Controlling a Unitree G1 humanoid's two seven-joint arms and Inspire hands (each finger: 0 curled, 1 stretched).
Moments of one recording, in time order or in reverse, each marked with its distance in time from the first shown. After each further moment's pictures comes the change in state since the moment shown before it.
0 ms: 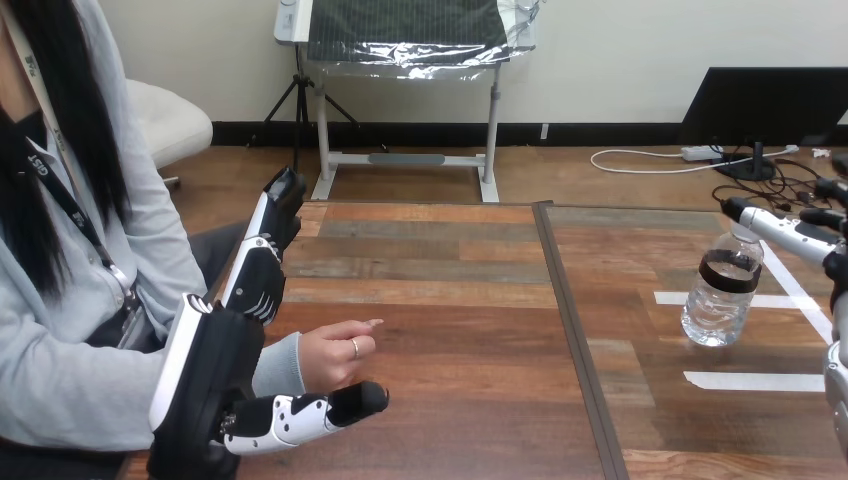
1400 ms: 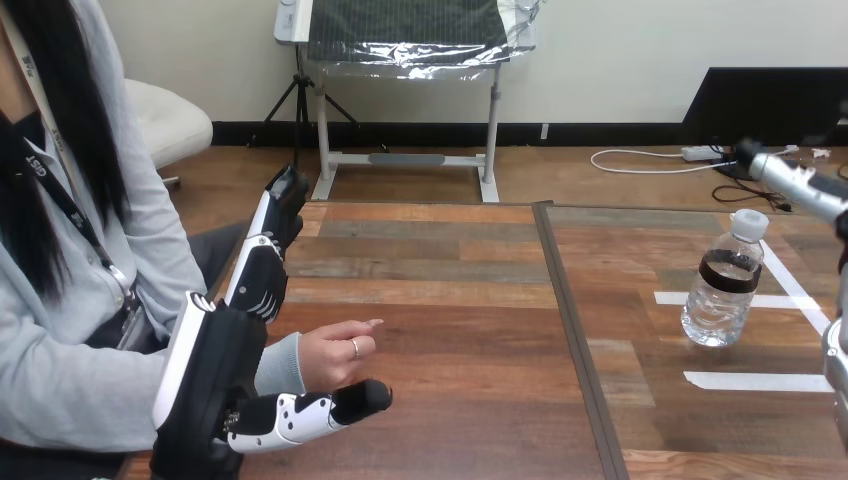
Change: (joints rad) left arm -0.005 -0.002 -0.002 0.001 0.014 0.004 0.012; right arm 0.000 0.002 0.002 -0.064 -0.020 -0.168 -0.086
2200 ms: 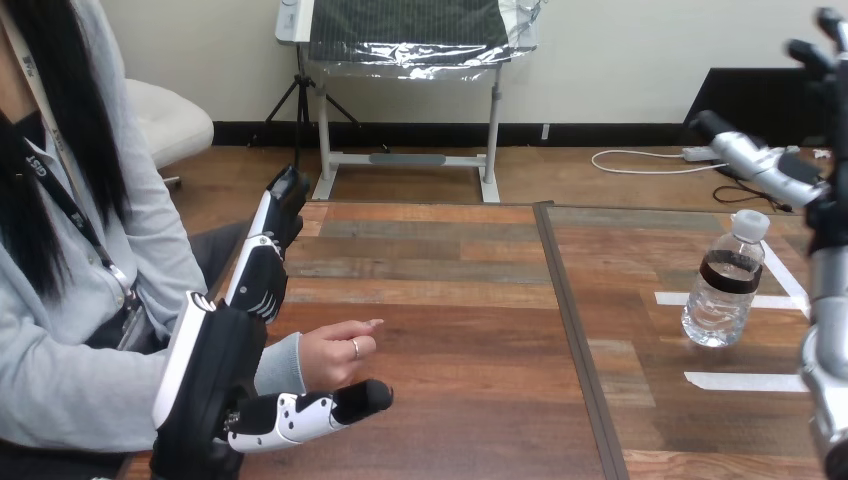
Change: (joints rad) left arm -0.001 0.001 0.001 0.000 0.003 0.000 0.004; right arm 0.117 0.061 -0.006 -0.254 -0.001 -0.171 0.024
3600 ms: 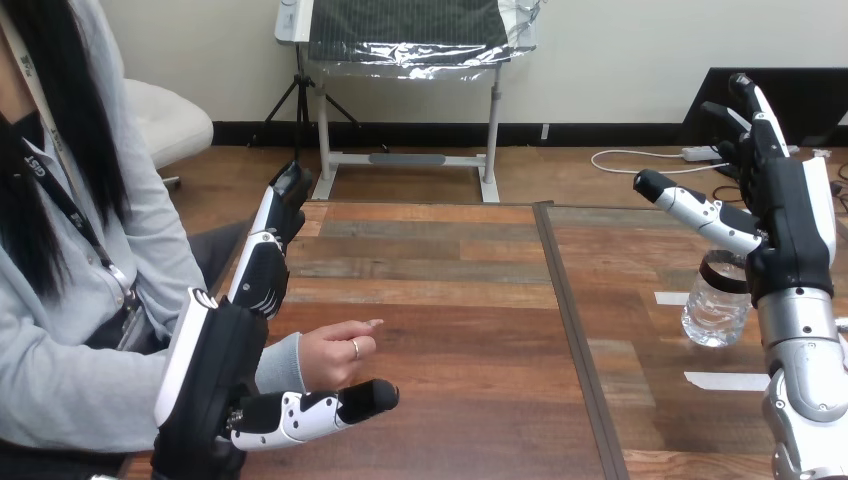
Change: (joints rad) left arm 0.000 -0.002 0.006 -0.017 0.035 0.001 0.017; right arm 0.127 0.106 0.006 -0.119 0.139 -0.002 0.276
